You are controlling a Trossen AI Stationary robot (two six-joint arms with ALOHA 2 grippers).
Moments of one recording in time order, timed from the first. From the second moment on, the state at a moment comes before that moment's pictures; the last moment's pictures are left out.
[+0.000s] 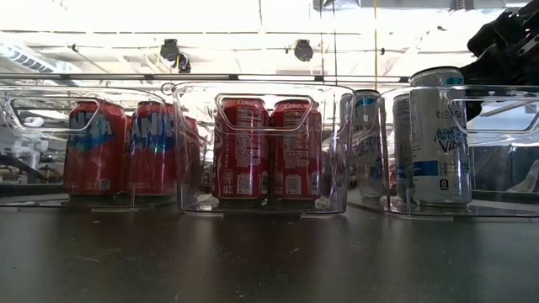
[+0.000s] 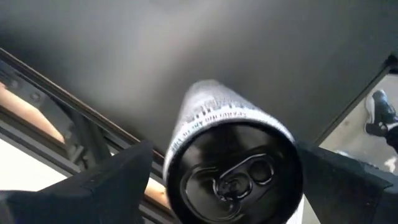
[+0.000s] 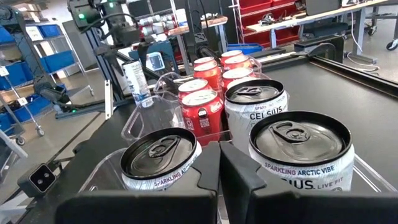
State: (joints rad) left arm -1.15 1.48 1.23 -1.26 -0.09 -1.82; right arm 0.02 0.01 0.07 -0.14 0.00 0.25
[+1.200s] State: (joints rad) left arm -0.73 1.49 1.36 -0.91 -0.14 -1.32; right arm 0.02 0.01 0.07 -0.14 0.00 0.25
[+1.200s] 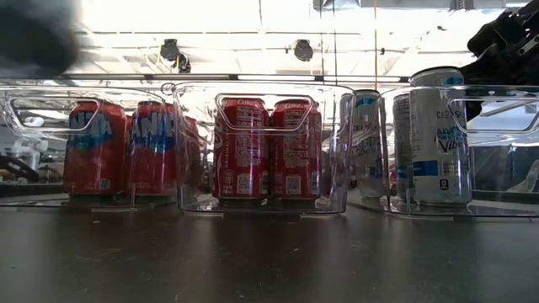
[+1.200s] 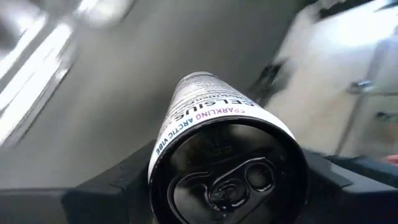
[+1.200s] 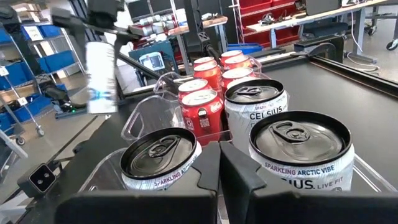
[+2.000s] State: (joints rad) left arm -0.40 2.16 2.21 -1.12 0.00 -0.91; right arm 0.02 0.01 0.07 -0.14 0.00 0.25
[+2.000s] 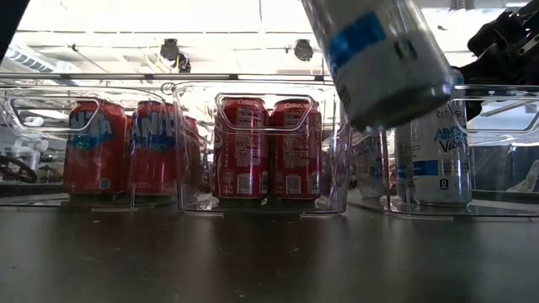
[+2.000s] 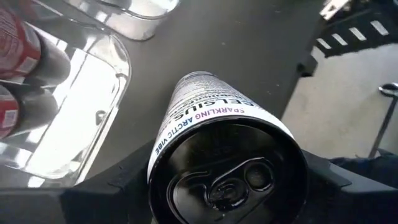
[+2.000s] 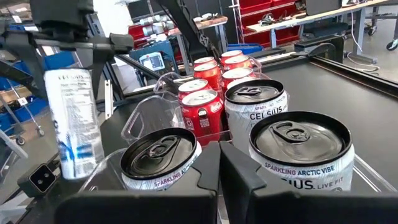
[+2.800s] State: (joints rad) left arm -0.40 2.25 2.25 -1.22 0.02 -1.04; right arm 0.02 0.01 0.07 -0.14 0.00 0.25
